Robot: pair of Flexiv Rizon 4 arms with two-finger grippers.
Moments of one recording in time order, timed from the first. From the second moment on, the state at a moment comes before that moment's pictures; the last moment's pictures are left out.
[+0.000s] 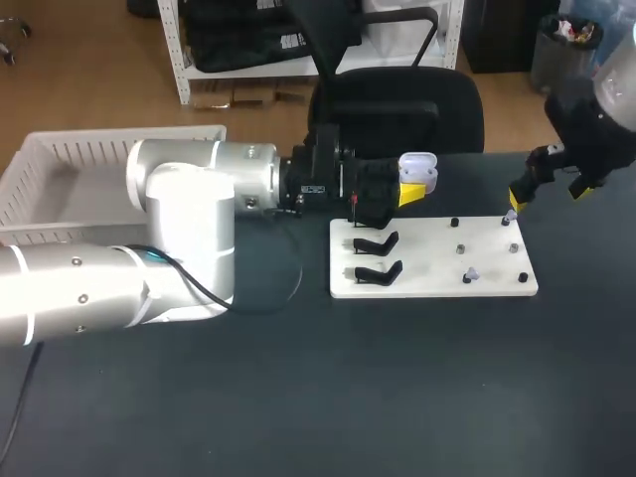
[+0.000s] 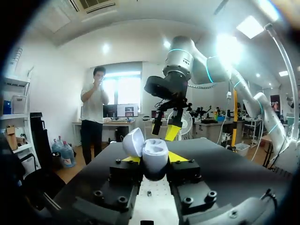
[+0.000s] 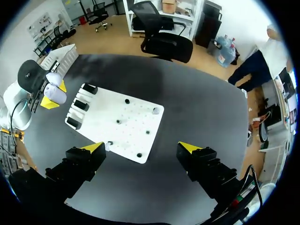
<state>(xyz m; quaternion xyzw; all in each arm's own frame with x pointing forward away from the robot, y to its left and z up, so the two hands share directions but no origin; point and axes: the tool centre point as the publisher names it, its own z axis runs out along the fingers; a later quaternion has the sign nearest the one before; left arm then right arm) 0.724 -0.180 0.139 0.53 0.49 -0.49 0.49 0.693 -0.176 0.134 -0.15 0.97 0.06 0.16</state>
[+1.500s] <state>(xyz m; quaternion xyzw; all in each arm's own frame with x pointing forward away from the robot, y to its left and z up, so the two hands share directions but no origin) 0.725 -0.183 0.138 0.53 0.50 -0.48 0.49 0.732 -0.199 0.065 -0.20 0.97 -0.02 0.09</state>
